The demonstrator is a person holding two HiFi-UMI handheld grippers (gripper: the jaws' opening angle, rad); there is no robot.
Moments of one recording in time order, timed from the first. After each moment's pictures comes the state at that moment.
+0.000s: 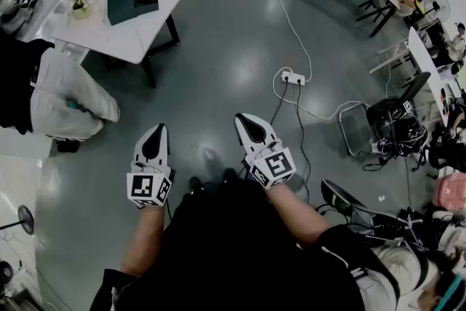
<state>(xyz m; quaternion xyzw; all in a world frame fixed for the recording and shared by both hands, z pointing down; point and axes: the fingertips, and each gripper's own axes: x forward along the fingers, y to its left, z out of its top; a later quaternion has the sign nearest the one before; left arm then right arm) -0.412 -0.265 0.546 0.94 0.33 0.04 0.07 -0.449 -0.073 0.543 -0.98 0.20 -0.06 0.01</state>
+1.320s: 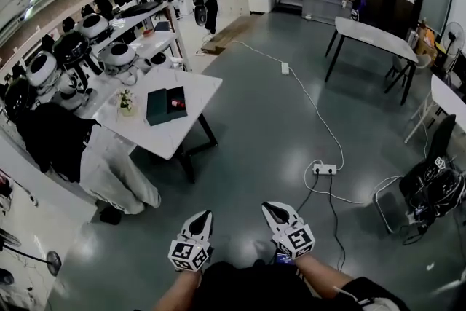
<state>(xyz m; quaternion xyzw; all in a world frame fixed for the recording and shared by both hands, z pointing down) -0.491 -0.138 0.551 0.92 0.37 0.09 0.06 -0.520 0.032 0.546 -0.97 0.24 -0.03 0.00</state>
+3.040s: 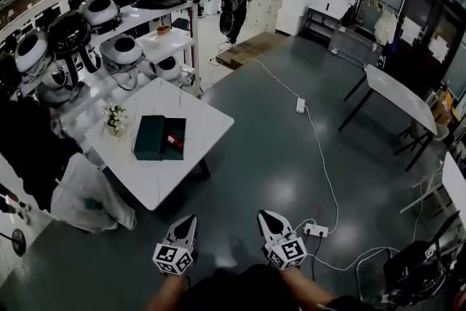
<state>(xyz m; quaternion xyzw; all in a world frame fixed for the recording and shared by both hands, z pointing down) -0.179 -0.117 0.571 0.95 0.29 0.06 0.14 -0.188 0.092 0.542 -0.96 0.27 -0.03 0.02</state>
